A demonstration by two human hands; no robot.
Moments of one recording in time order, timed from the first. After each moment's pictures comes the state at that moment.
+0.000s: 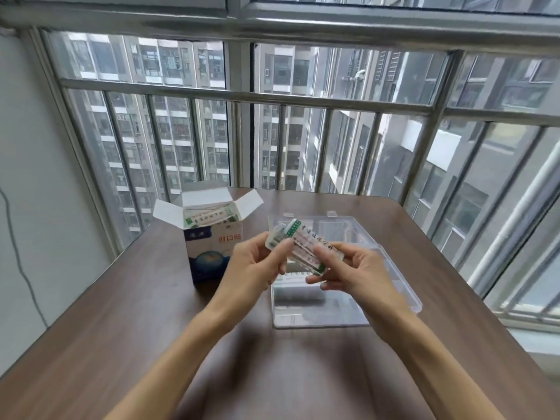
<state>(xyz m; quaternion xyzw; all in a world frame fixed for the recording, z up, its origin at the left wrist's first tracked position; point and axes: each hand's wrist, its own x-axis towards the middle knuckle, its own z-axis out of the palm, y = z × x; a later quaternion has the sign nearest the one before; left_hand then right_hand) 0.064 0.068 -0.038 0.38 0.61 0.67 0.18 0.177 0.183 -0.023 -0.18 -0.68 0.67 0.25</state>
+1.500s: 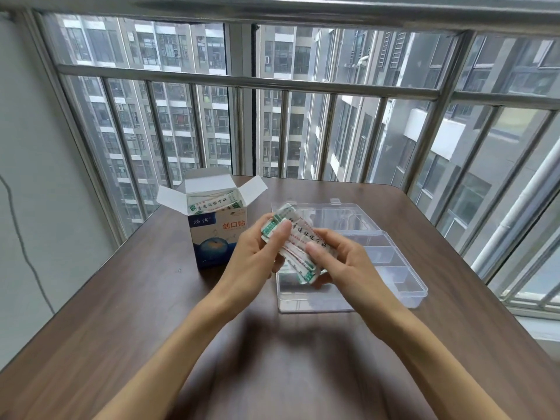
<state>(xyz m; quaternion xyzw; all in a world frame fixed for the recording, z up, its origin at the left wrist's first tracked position) 0.075 0.061 -0.033 0.38 0.60 0.67 0.20 0.175 0.163 -0.028 -0.14 -0.73 0.63 0.23</state>
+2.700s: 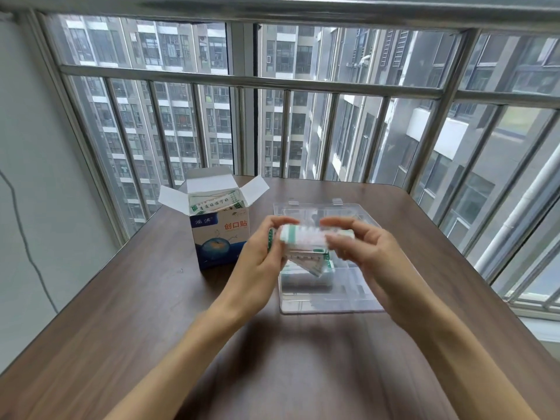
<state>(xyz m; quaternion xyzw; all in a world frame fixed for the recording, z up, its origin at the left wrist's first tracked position) 0.072 0.067 -0.047 0.41 0.62 0.66 0.13 0.185 0.181 -0.013 -0.14 -0.67 0.68 0.24</state>
